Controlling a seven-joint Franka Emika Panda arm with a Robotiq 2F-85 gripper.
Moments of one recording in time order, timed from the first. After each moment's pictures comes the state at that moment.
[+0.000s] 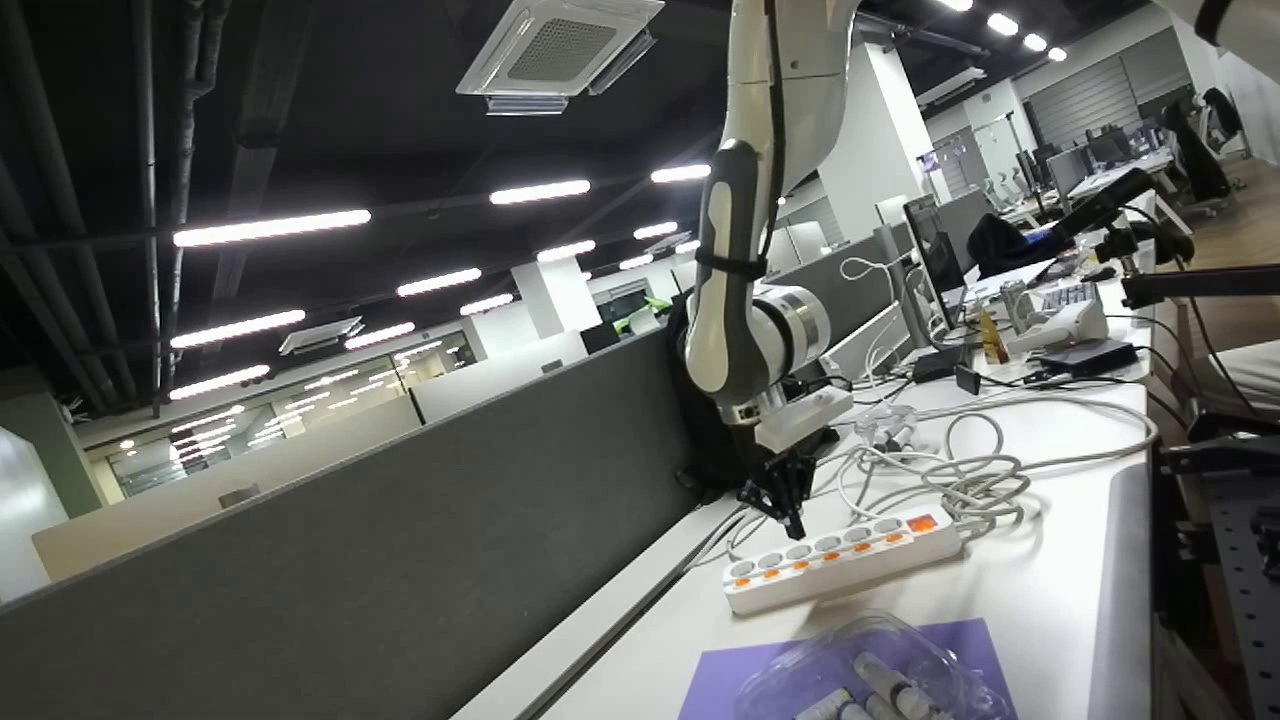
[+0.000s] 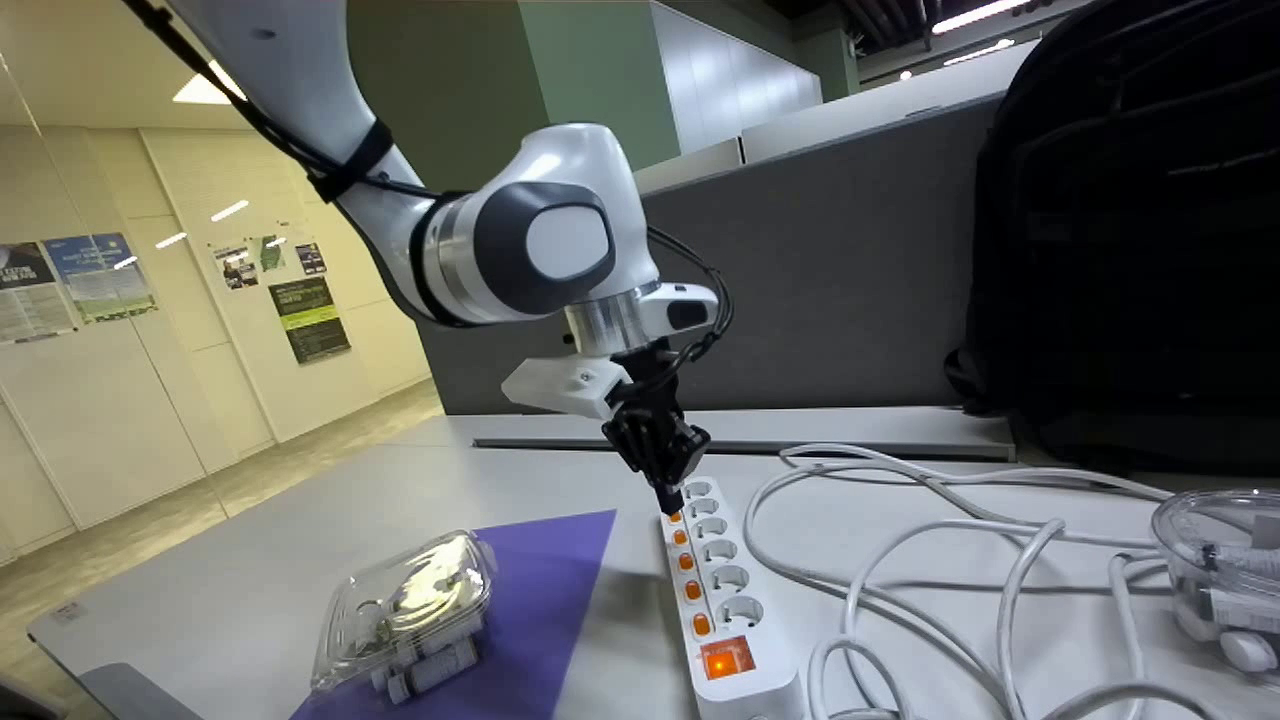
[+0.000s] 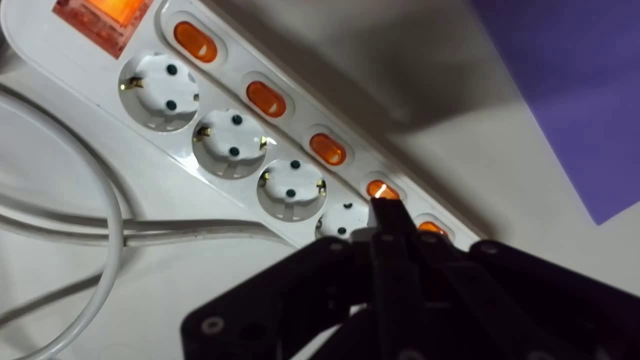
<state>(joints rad) -0.10 0.43 -0.04 -2.23 0.09 2.73 0.09</state>
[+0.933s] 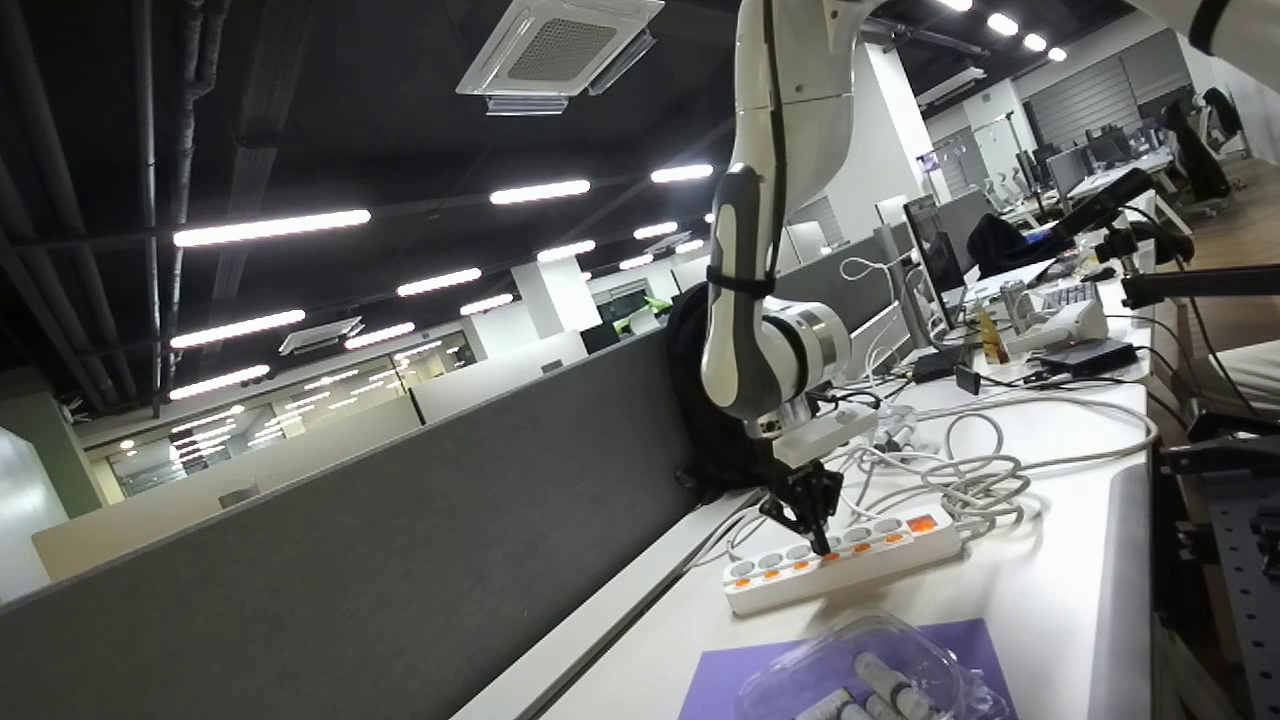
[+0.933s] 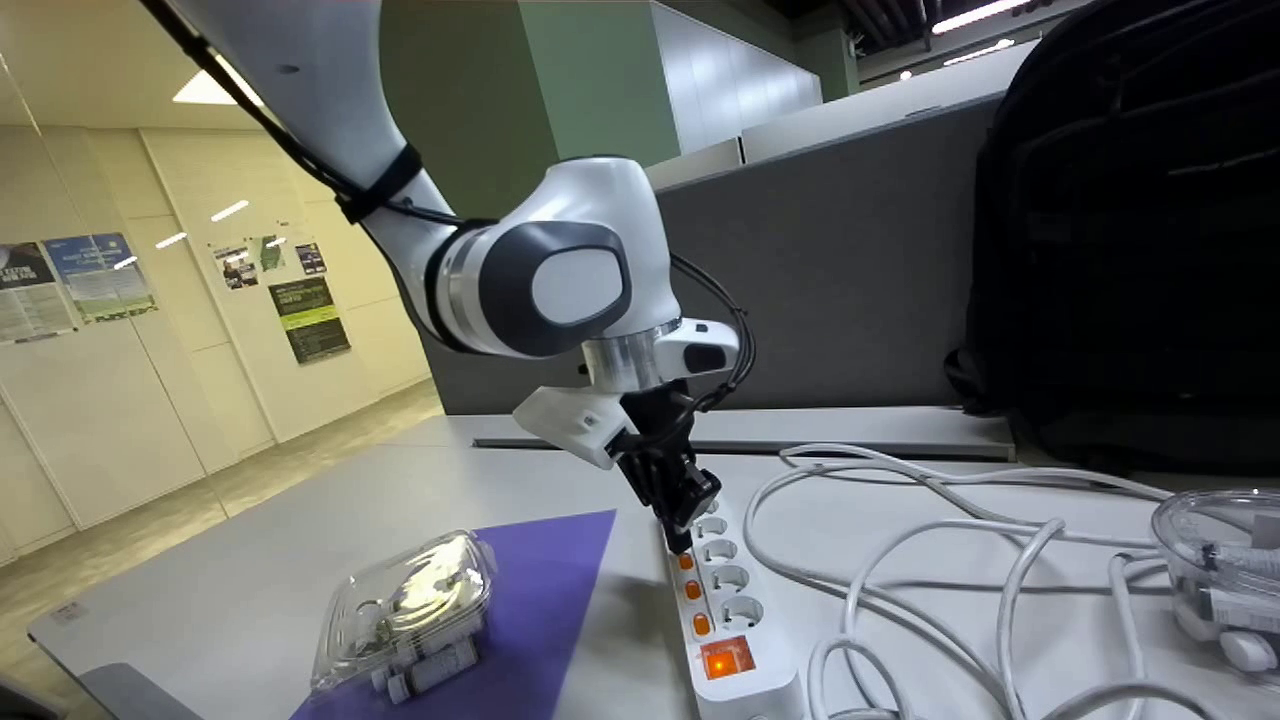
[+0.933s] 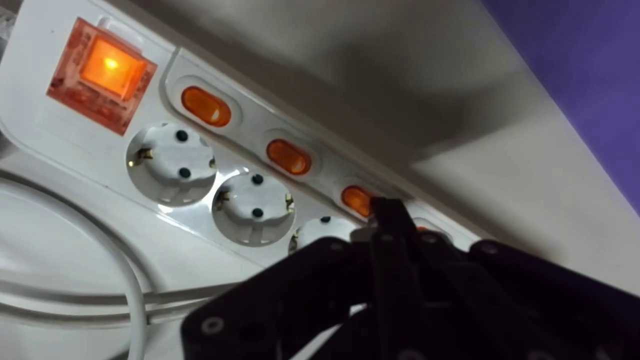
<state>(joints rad) -0.12 0.47 -0.04 -2.24 0.19 2.76 0.09</state>
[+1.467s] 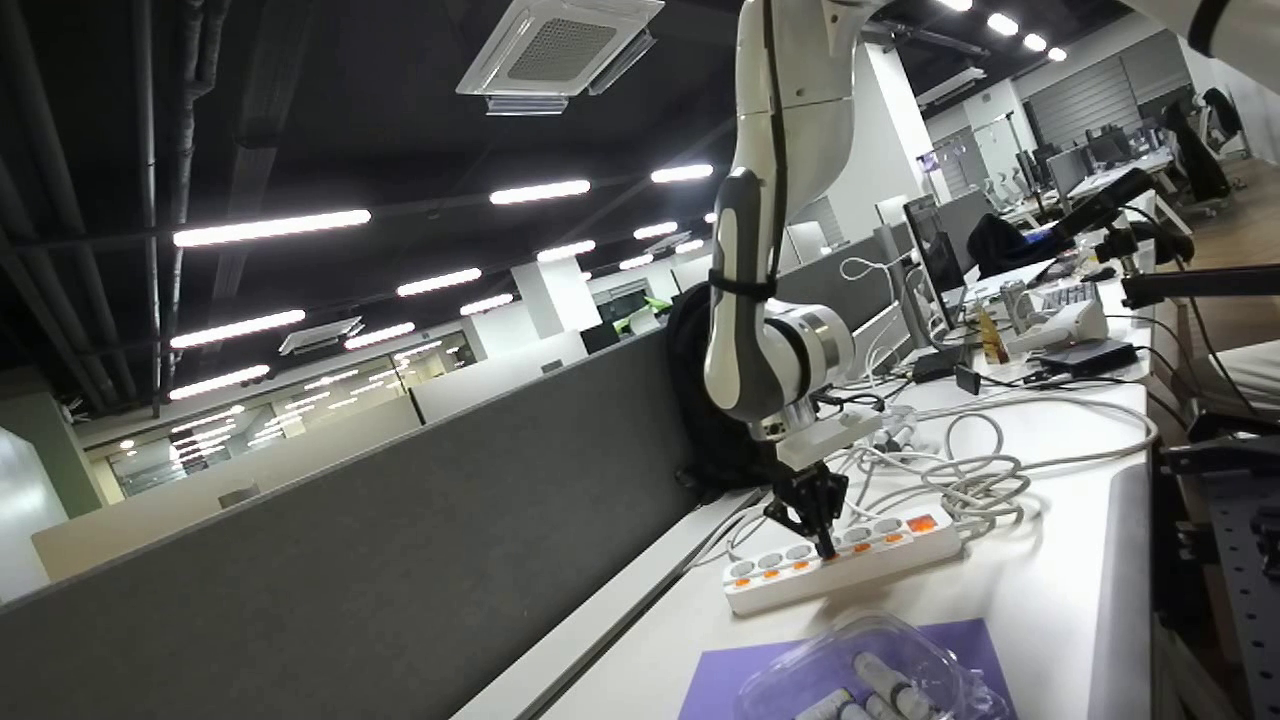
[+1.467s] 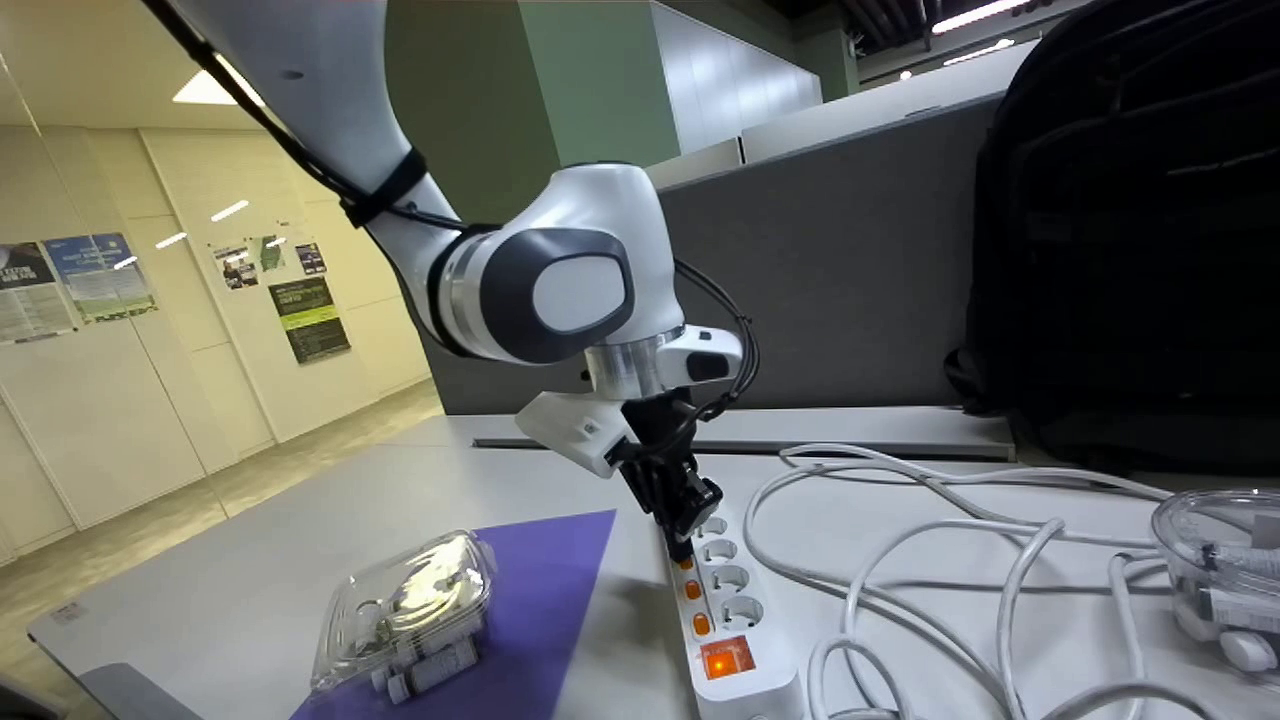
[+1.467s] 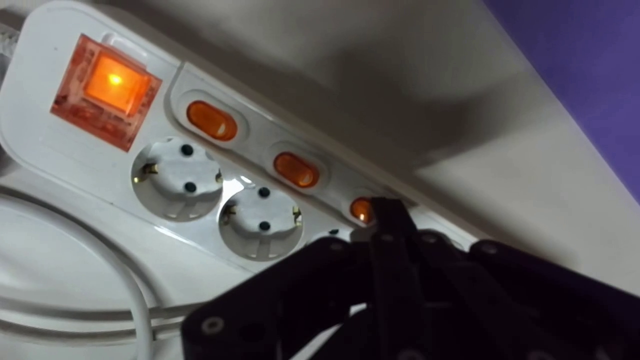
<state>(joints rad) -0.13 0.48 -0.04 -2.25 0.20 2.76 0.09</state>
